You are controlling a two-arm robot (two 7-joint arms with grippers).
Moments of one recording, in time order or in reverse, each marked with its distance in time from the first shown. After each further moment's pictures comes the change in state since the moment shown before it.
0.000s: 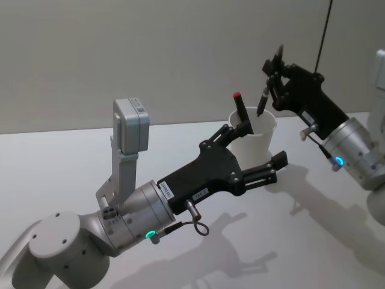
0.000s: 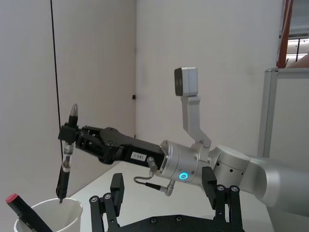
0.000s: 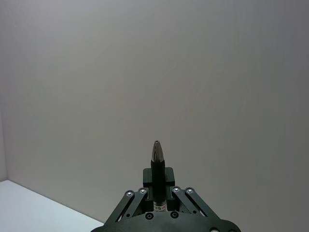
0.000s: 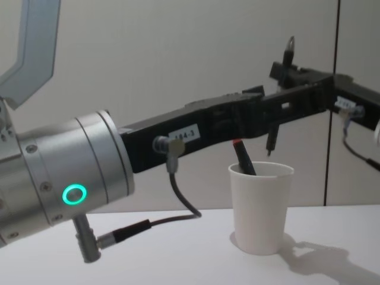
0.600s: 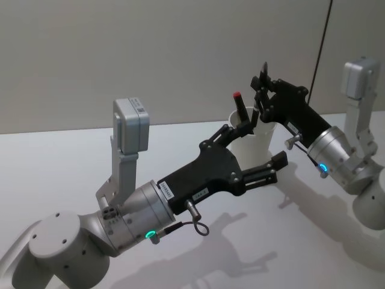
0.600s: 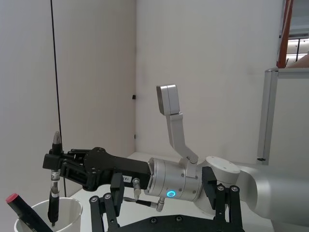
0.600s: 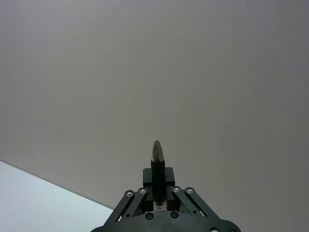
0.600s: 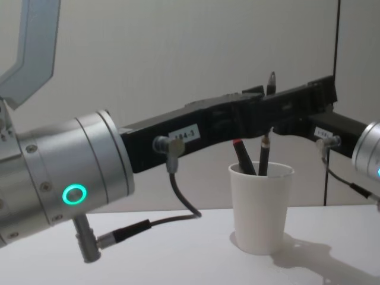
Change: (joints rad) left arm 0.000 0.000 0.000 0.000 0.000 0.000 0.000; right arm 0.039 -0.043 -0.027 0.113 -0.083 -0.001 -0.019
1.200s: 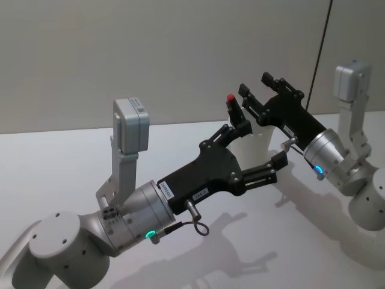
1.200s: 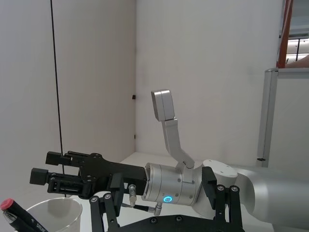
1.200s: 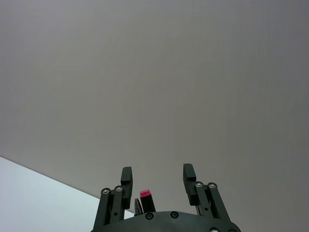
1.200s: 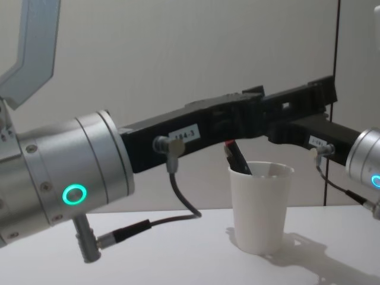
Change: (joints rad) left arm 0.000 0.000 0.000 0.000 0.000 0.000 0.000; right arm 0.010 -0.012 -0.008 0.030 -0.021 0.000 -0.009
